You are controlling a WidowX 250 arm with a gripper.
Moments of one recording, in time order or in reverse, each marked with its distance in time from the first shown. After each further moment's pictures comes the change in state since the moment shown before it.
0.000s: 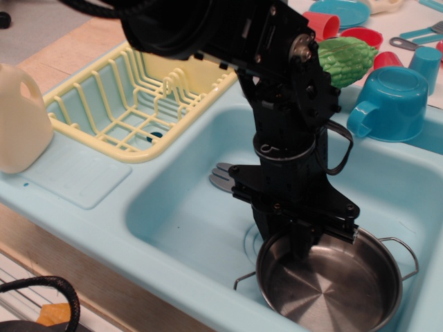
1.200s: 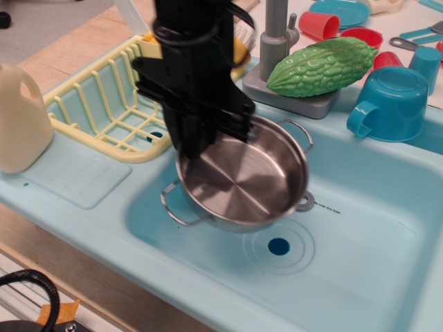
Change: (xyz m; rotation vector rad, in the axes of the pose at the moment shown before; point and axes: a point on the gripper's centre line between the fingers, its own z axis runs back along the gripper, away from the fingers) arm 0.009 0.090 0.088 0.221 -0.078 0.010
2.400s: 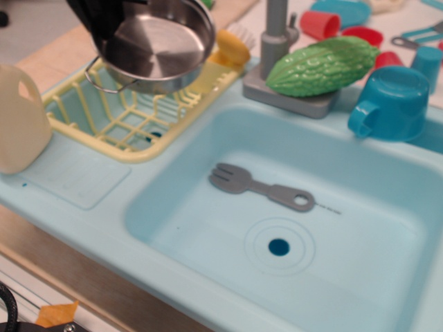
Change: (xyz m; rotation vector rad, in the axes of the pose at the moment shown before) arm 0.034 0.110 0.036 0.034 -0.196 0.227
